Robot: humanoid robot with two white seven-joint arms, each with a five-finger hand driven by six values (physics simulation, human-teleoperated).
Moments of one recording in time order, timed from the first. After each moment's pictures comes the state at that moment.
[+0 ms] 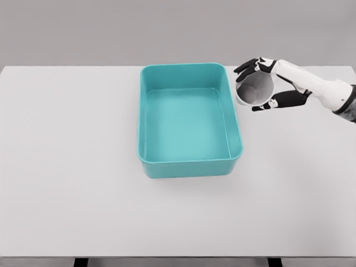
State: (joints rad) left arm 0.05 0.00 -0.12 -0.08 0.23 -0.03 -0.08; right arm -0.54 -0.69 0.38 -1.41 -0.24 -0.61 0.61
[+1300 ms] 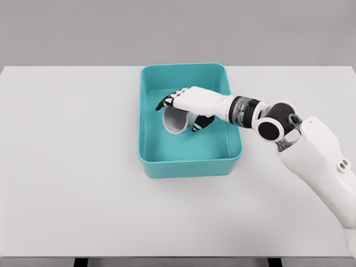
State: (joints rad) left arm 0.05 0.00 -0.12 -0.08 0.23 -0.03 -0.08; right arm -0.67 -0.38 0.67 -1.54 0.53 -0.18 0.61
